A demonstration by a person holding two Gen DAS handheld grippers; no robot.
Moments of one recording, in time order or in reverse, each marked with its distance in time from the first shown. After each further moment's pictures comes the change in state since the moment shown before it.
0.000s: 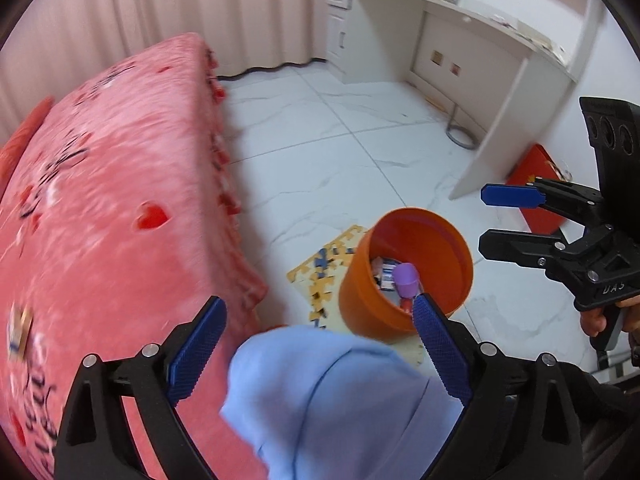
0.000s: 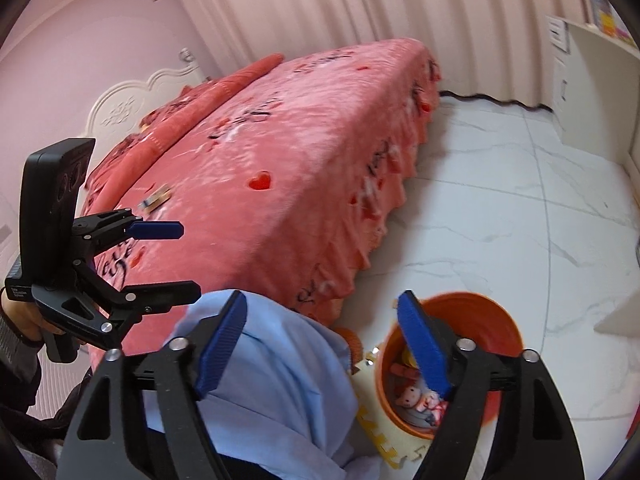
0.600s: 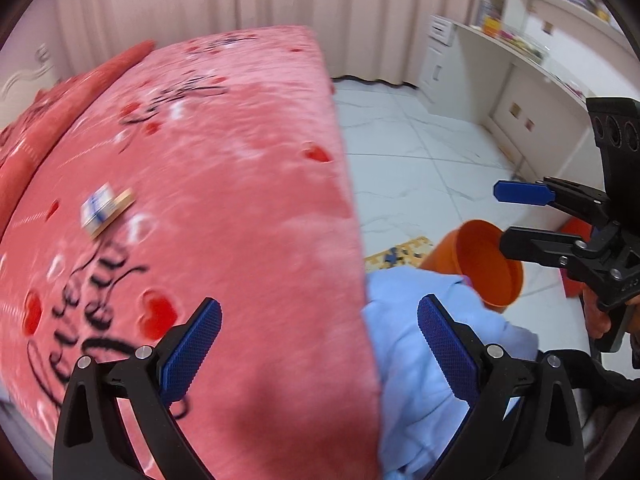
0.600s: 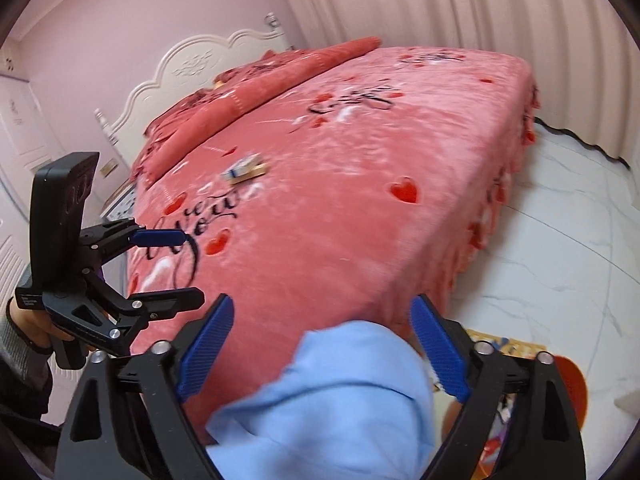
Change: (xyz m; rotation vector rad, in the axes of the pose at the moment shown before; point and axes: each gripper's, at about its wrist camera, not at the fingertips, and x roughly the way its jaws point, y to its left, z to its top) left arm -0.076 0.101 -0.093 -0.278 -0.057 0.161; right arm 0.068 0.152 0.041 -0.219 0.074 0.184
